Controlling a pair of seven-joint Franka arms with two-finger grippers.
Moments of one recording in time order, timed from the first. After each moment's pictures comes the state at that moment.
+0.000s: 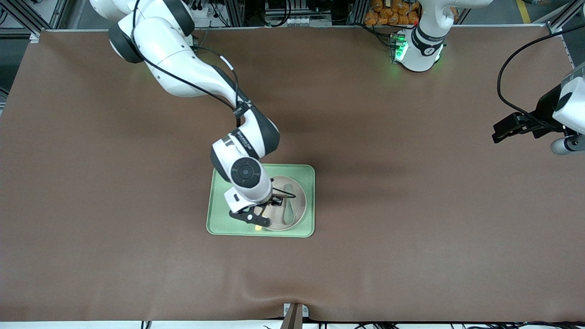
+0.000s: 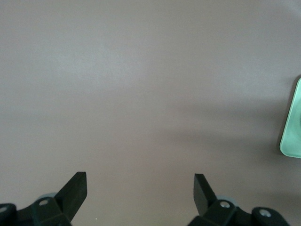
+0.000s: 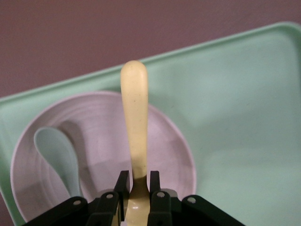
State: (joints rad) left arm -0.16 0.07 0.10 -1.52 0.00 1.60 -0.16; right arm 0.51 0.96 0.08 -1.03 -0.04 1.98 0.85
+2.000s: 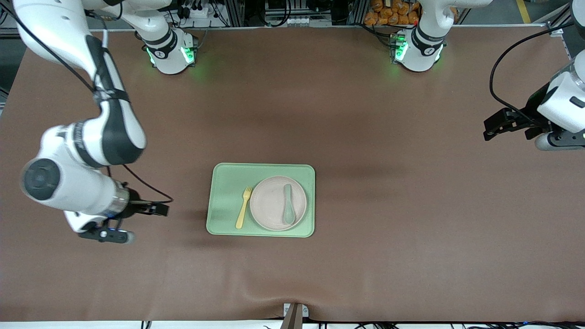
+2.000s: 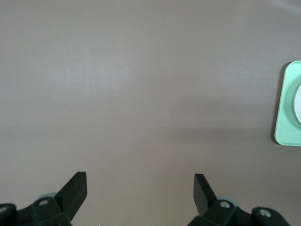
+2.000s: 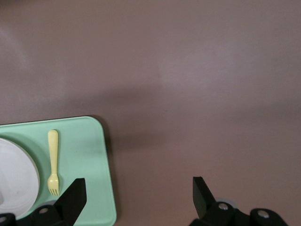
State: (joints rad) left arm -0.14 0.07 0.03 -1.51 0.00 1.61 -0.12; right arm 0.06 0.54 0.08 -1.33 0.02 1.86 0.25
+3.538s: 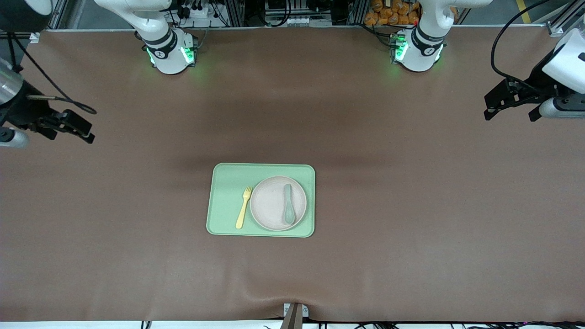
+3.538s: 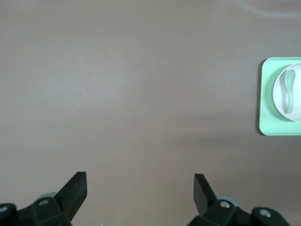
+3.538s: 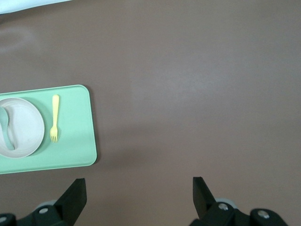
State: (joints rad) left arm -0.14 -0.01 0.00 -1.50 0.00 1.57 -0.09; right arm -0.05 0.03 0.08 -1.58 0.02 1.67 0.17
